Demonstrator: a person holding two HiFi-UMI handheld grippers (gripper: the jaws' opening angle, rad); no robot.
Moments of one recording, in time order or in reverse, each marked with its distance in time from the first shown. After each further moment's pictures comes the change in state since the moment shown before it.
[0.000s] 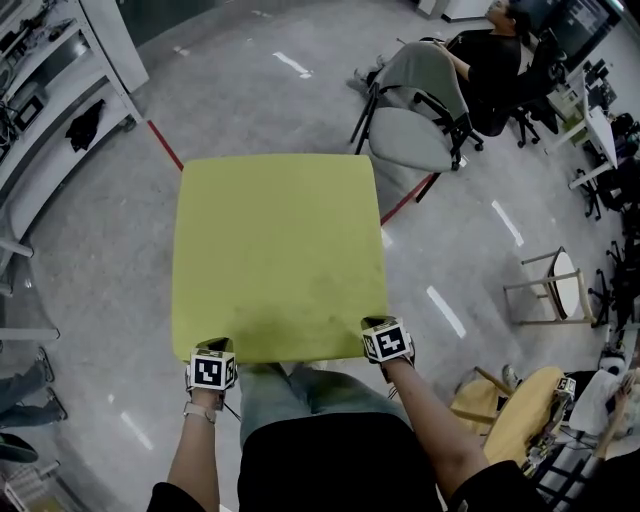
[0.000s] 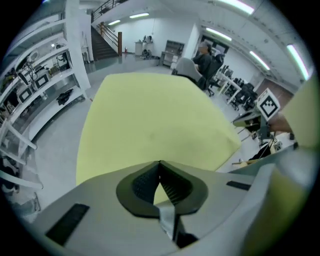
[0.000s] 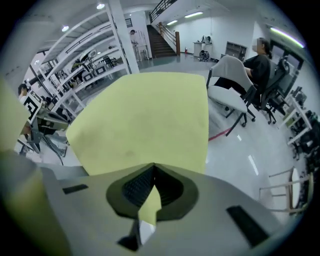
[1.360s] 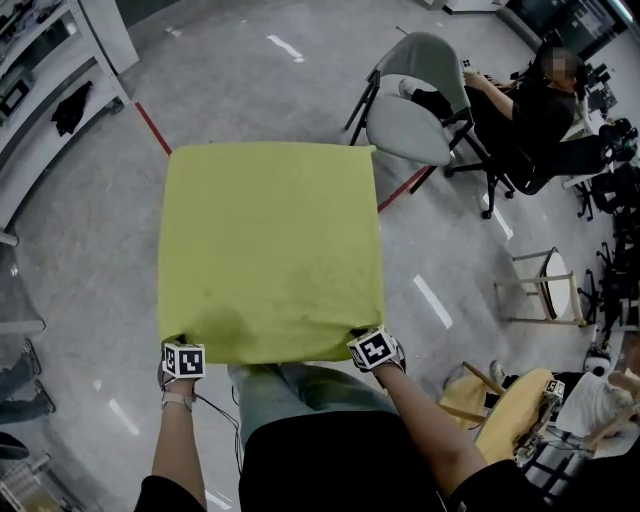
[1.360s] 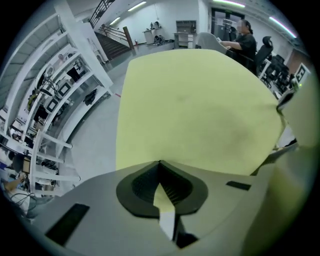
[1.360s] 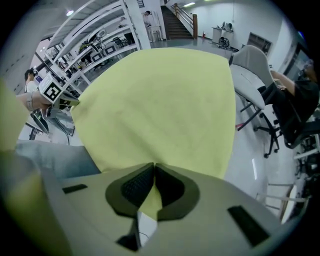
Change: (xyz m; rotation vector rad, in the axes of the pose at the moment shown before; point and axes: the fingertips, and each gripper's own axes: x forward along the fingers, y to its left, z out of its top) left arm 0.028 0.109 -0.053 0.015 0.167 0.354; right arm 0.031 0.019 -0.049 -0.135 0.194 0.074
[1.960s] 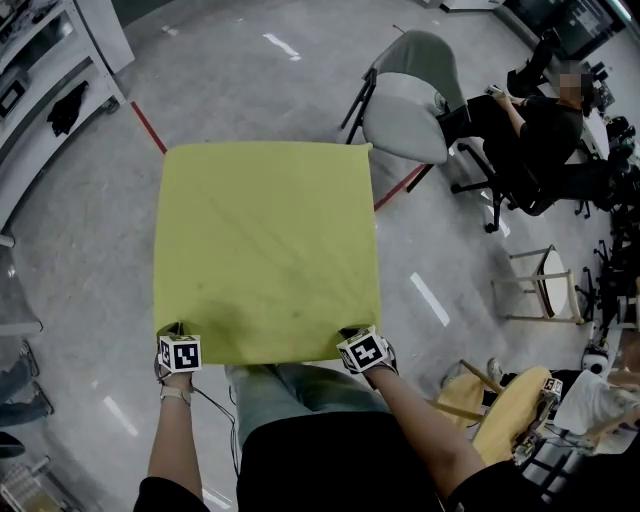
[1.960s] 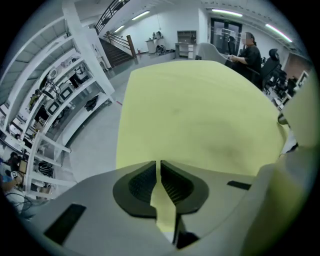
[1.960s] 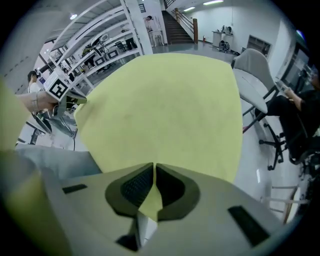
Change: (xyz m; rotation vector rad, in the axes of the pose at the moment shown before) left arm 0.000 0.005 0.039 -0.024 -0.098 -0.001; right arm -0.001 0.021 0.019 -0.011 -0.043 0.024
